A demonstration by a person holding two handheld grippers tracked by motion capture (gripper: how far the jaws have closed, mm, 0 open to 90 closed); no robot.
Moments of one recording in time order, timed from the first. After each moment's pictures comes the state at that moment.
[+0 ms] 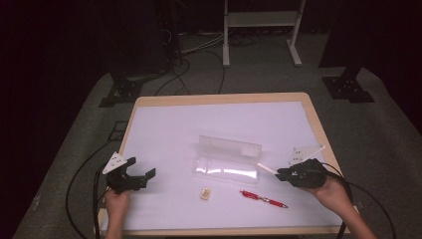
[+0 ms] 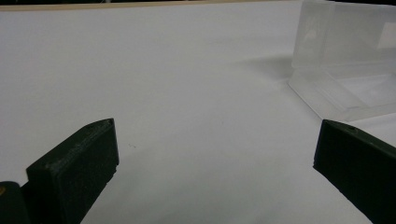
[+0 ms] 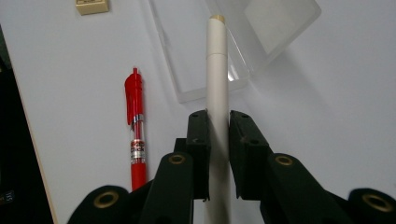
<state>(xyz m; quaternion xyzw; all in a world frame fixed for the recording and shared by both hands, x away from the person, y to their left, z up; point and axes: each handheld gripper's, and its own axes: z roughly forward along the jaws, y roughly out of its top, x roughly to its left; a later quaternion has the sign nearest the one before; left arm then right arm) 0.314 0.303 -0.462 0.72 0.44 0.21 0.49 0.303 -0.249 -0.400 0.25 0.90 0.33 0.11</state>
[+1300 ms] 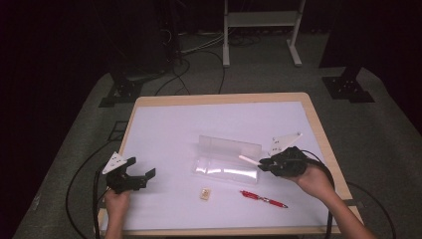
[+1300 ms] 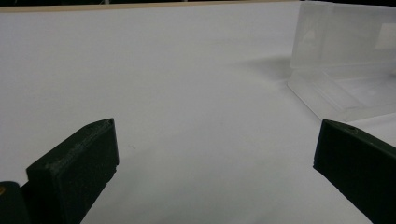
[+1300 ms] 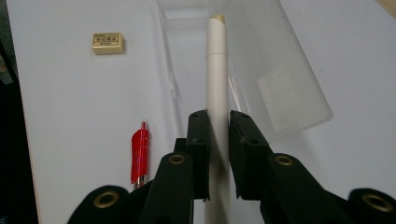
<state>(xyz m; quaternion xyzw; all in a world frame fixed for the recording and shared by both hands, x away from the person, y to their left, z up) 0.314 0.304 -0.462 0.73 0.43 0.21 0.49 0.324 -0.199 -0.373 0.19 0.92 0.33 0.12</state>
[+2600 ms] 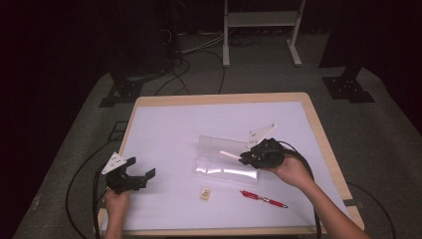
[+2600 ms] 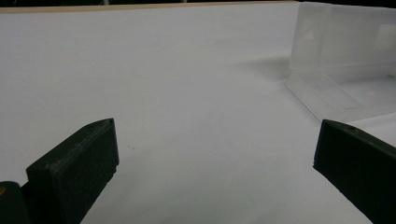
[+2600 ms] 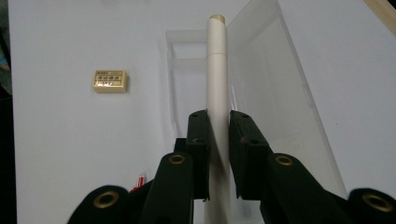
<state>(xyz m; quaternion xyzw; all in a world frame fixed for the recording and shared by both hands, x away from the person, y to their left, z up) 0.313 0.304 -0.462 0.72 0.43 0.21 0.49 0.348 -0.148 -0.368 0.15 0.92 0.33 0.11</state>
